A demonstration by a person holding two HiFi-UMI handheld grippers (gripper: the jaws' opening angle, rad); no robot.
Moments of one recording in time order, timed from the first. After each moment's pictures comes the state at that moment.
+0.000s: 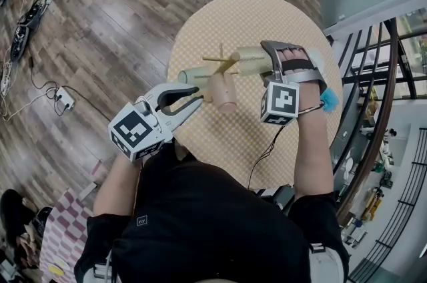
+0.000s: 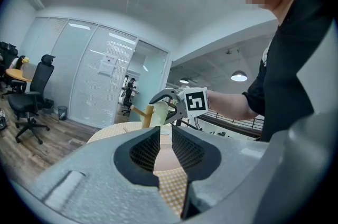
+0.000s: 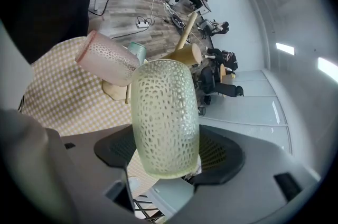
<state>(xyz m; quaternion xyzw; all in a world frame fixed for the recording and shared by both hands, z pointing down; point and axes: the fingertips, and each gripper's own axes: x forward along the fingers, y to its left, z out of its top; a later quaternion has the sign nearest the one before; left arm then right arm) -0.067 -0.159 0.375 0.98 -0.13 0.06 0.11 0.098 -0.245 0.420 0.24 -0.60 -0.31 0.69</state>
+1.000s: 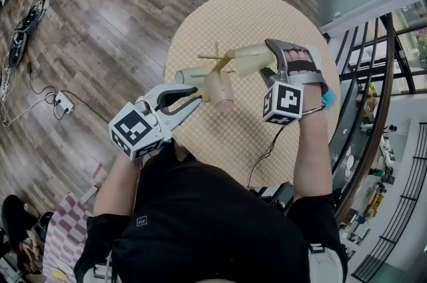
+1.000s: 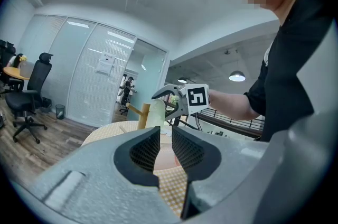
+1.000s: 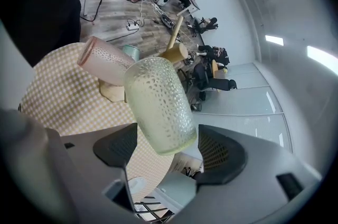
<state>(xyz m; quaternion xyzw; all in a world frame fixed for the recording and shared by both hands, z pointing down) -0.067 -0.152 0.377 0.99 -0.11 0.06 0.11 0.107 -0.235 0.405 0.29 -0.61 -0.29 0.68</state>
